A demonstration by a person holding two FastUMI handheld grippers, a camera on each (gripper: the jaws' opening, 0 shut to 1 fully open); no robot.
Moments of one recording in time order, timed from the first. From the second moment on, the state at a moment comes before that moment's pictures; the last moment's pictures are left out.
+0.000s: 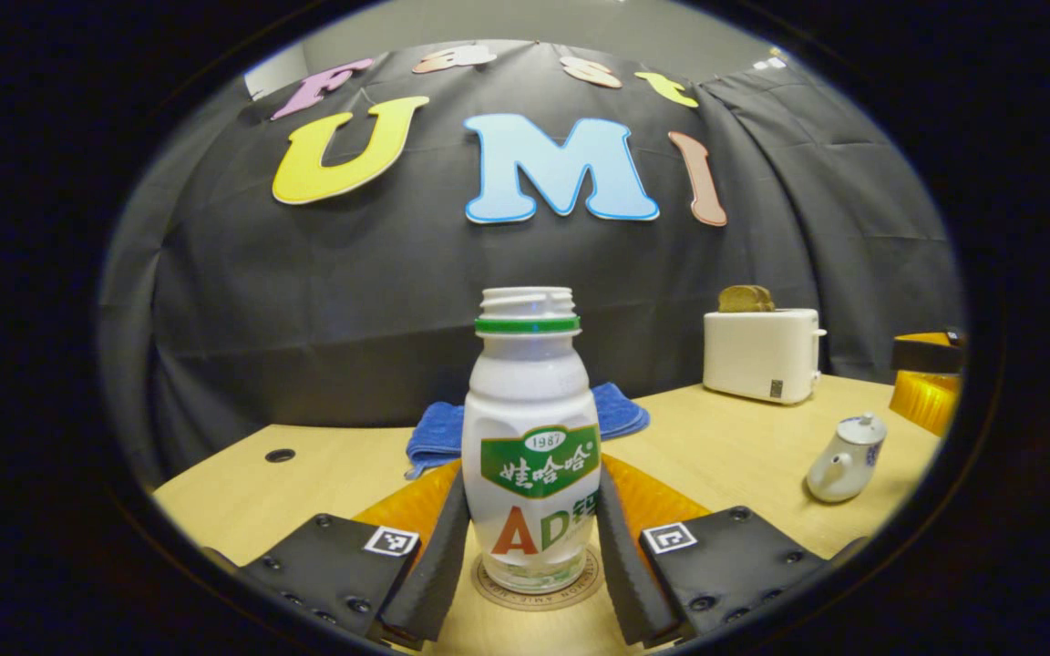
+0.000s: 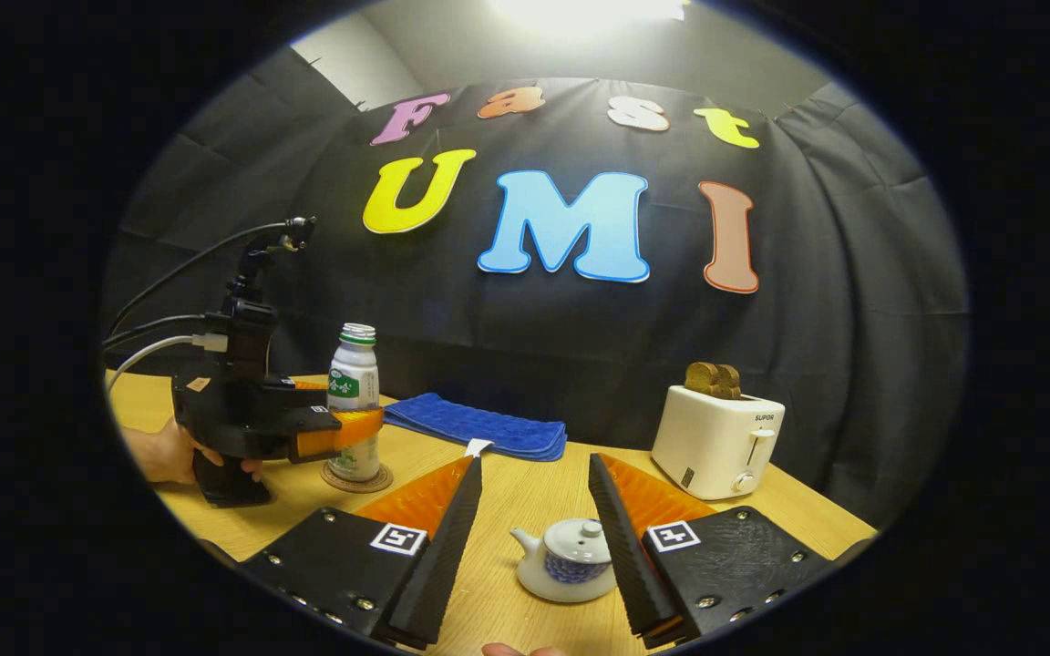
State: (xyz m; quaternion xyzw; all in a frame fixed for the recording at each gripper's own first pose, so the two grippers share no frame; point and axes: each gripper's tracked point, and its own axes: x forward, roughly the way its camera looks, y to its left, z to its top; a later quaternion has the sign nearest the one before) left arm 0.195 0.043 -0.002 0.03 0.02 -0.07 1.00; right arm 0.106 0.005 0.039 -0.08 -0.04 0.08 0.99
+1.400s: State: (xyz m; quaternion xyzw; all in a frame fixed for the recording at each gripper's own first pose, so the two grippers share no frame) left arm 0.094 0.047 0.032 0.02 0.00 -0.04 1.00; right arm 0.073 0.027 0.046 -0.07 -0.03 0.07 0.99
